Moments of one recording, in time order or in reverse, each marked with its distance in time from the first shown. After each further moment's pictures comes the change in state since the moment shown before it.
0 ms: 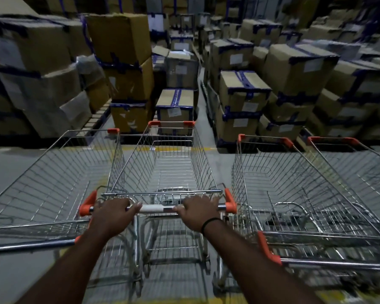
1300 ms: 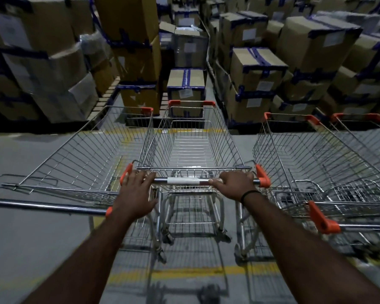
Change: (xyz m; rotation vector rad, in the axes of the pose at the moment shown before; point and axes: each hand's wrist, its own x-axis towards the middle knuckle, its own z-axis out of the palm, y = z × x) left_hand -0.011 -0.109 -0.002 0.103 0.038 0.237; right_hand 0.014 -0.050 0.015 0.036 0.101 0.087
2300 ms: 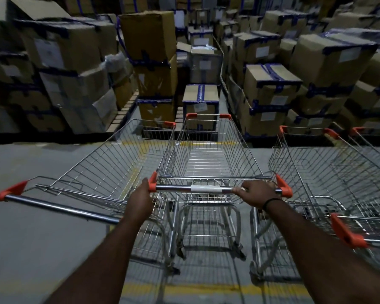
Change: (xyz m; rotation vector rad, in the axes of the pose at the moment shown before) left_hand -0.023 -0.016 -0.027 -0.497 0.086 -0.450; right_hand 0.004 0.012 -0.002 -0.083 -0.021 0.022
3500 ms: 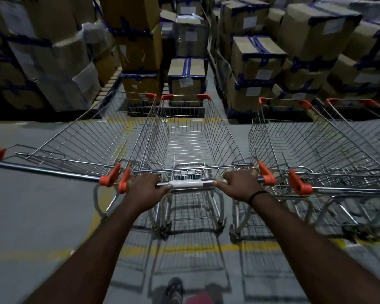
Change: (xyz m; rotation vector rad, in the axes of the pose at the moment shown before) left_hand -0.097 0.039 0.034 0.198 -0.145 0.368; right_hand -0.110 0.025 0.018 -0.016 0.048 -0.153
